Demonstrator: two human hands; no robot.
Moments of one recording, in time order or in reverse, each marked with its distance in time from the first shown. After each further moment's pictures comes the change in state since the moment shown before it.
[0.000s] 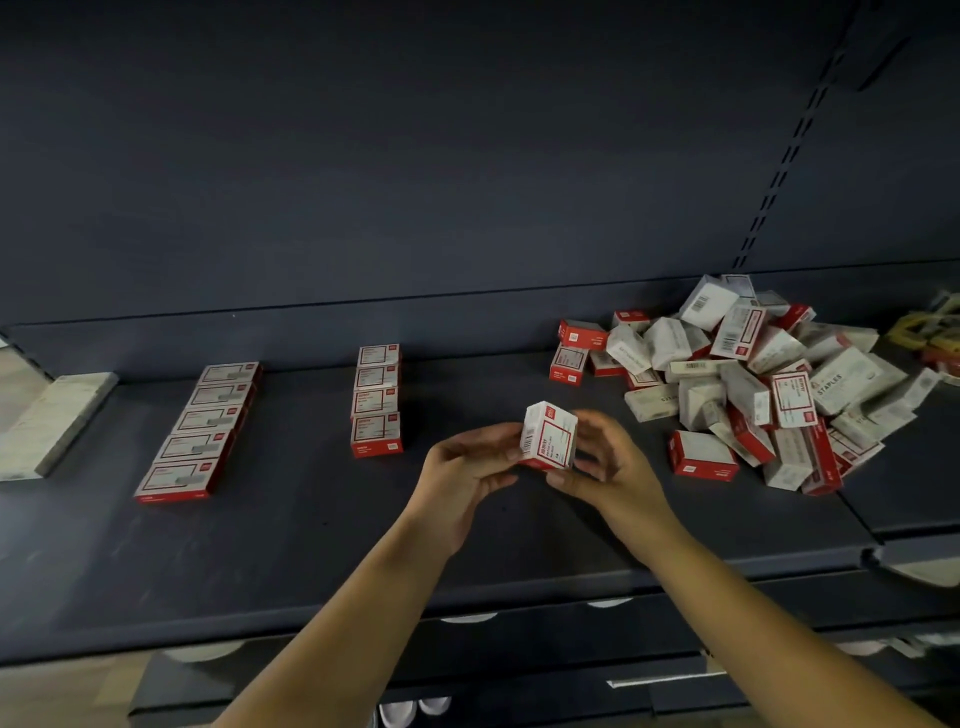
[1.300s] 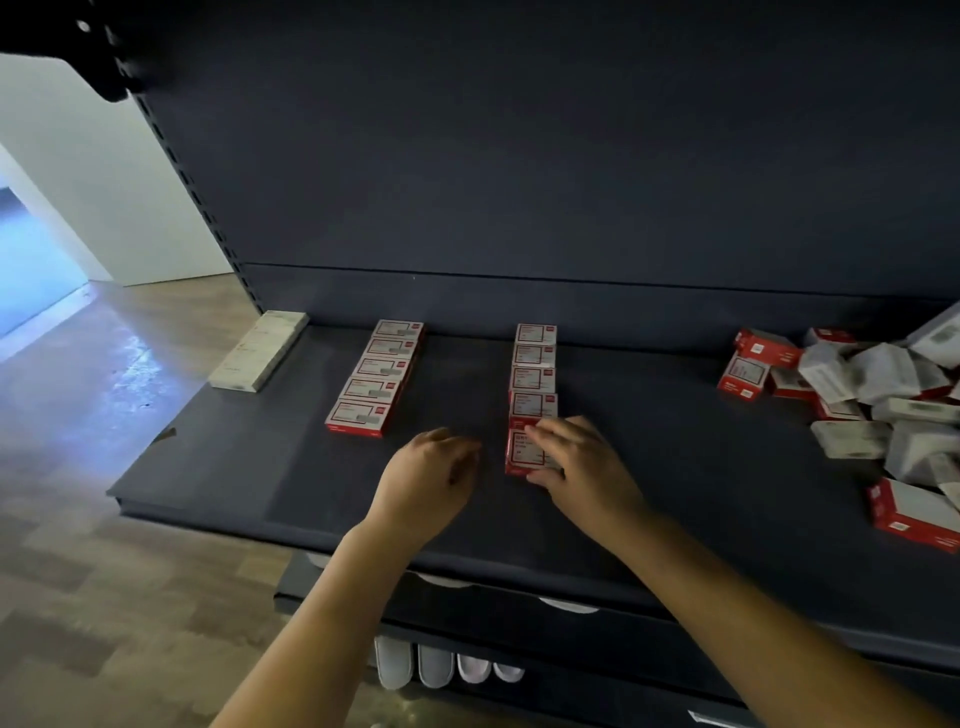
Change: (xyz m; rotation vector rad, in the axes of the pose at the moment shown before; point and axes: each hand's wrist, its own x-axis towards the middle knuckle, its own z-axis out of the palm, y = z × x) left_hand -0.074 0.033 -0.145 1.341 0.381 0.381; right_hand 0.037 -0.011 0.155 -0.884 -0.341 -0.476
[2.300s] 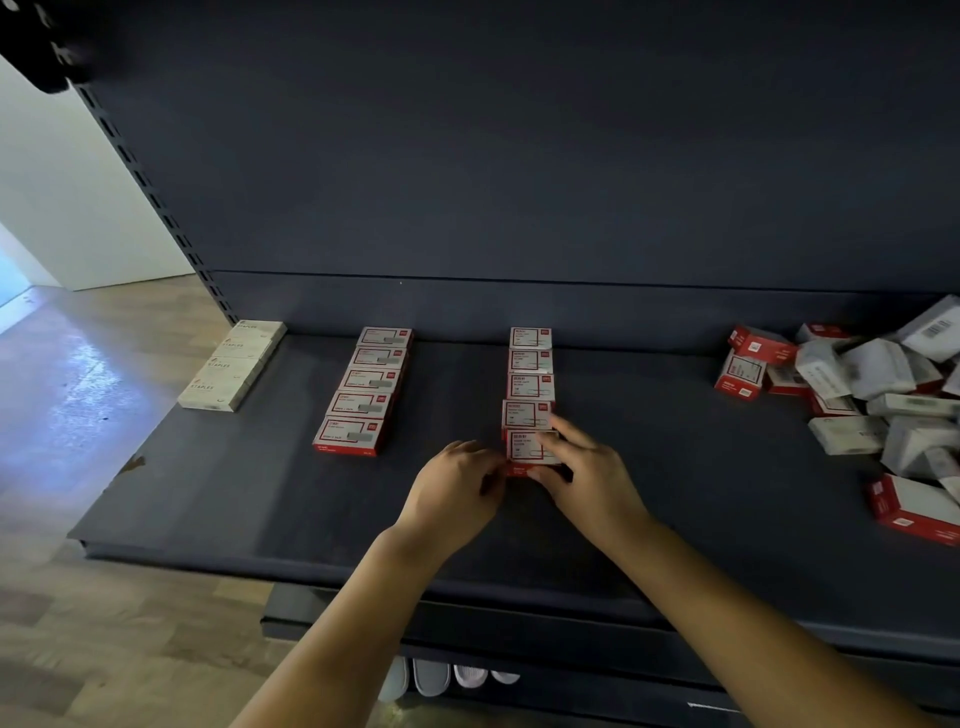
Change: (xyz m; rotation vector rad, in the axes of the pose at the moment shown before) left_hand 0.023 -0.011 0.027 -0.035 -0.092 0.123; right_hand 0.006 0.006 0.017 0.140 0.076 0.207
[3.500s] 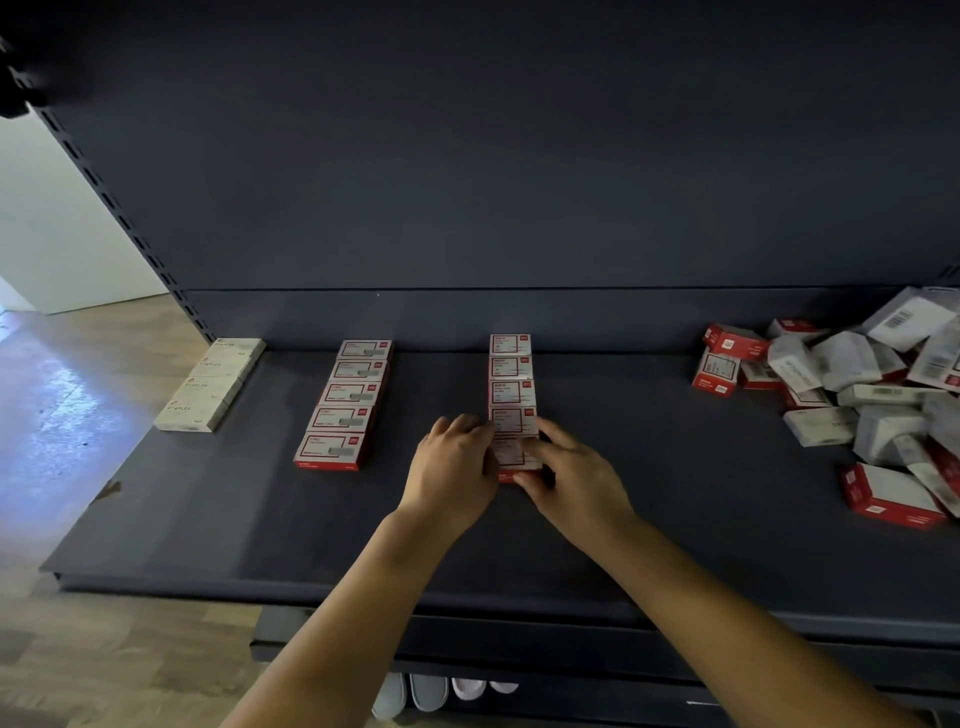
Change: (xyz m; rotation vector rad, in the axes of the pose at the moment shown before) left_hand 0.027 0.018 -0.006 0.166 -0.066 -0.072; right_hand -0.003 -0.011 -0.013 -0.084 0.000 0.010
